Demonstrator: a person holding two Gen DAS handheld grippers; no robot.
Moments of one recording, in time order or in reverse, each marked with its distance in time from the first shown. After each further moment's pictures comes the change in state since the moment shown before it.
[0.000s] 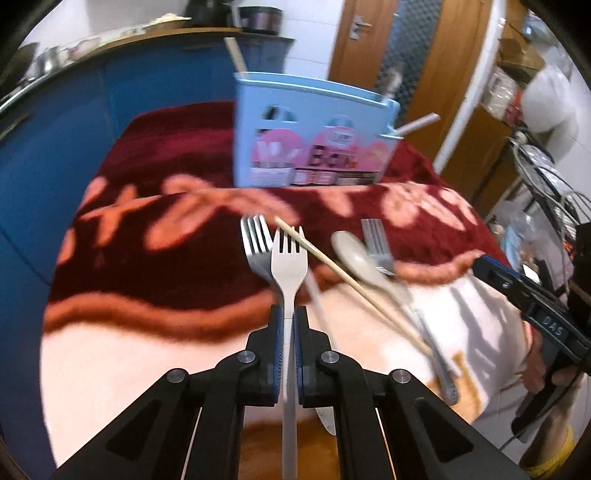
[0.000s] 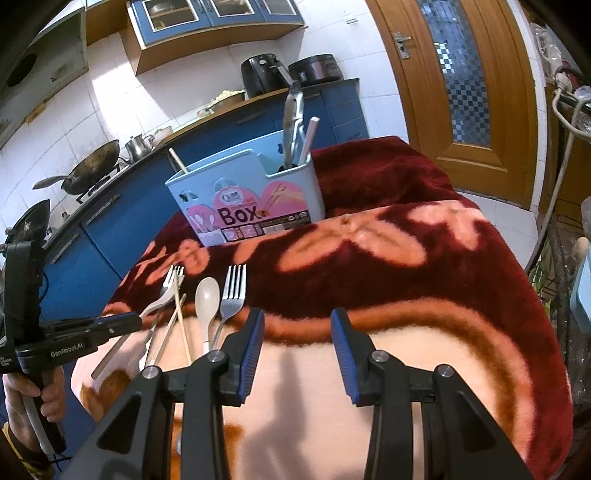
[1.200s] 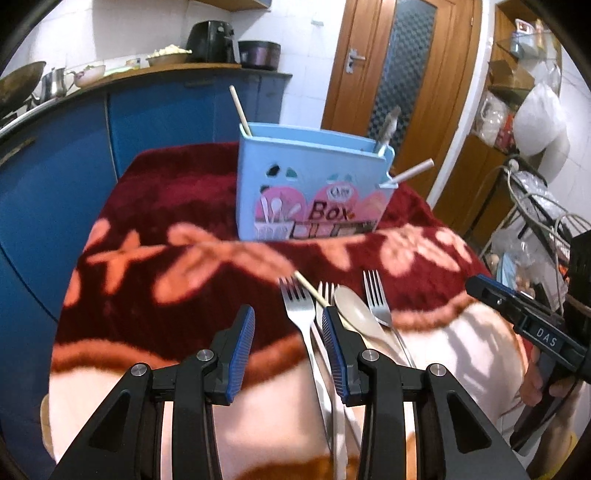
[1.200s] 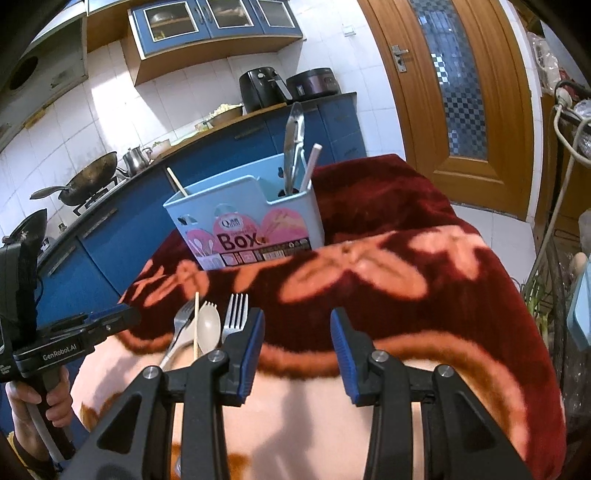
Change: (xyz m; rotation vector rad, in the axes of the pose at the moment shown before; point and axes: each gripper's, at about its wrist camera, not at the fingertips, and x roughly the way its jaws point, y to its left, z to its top) left arm -0.008 -0.001 0.017 0.023 -0.140 -0.027; right arm 0.001 0.002 0.016 0.006 -0.060 -0.021
